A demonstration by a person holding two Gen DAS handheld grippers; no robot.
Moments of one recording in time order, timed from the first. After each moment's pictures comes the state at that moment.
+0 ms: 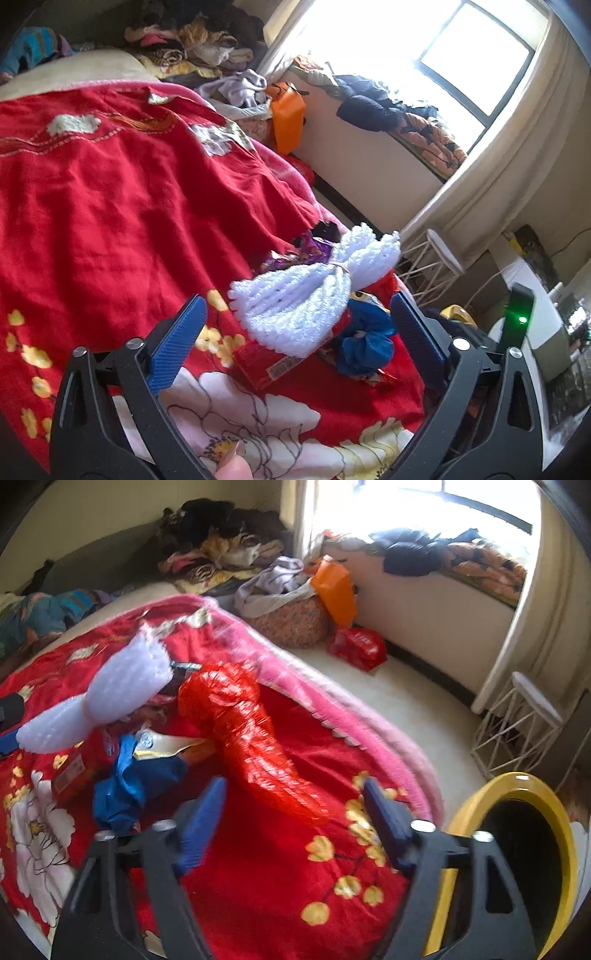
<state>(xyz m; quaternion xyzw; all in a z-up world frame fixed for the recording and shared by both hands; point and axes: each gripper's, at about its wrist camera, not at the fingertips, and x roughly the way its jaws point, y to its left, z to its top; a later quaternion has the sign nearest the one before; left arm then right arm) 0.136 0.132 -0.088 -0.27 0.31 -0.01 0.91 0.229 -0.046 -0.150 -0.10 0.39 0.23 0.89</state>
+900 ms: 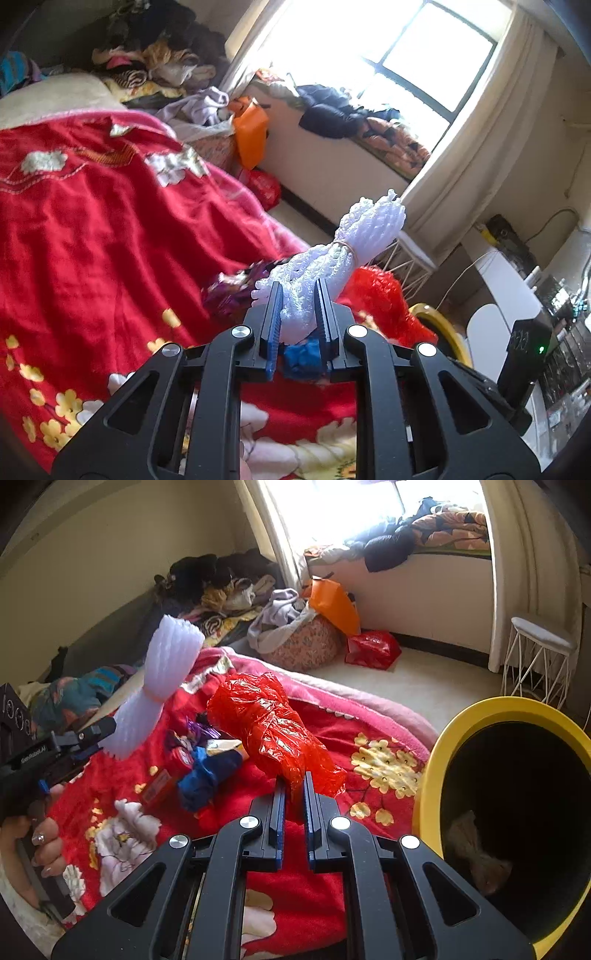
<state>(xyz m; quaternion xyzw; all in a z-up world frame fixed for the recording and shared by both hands) 0.128 0.107 -0.048 -0.24 0.27 -0.06 0.93 0.158 -0.121 -0.105 0.06 0.34 0.25 0.90</state>
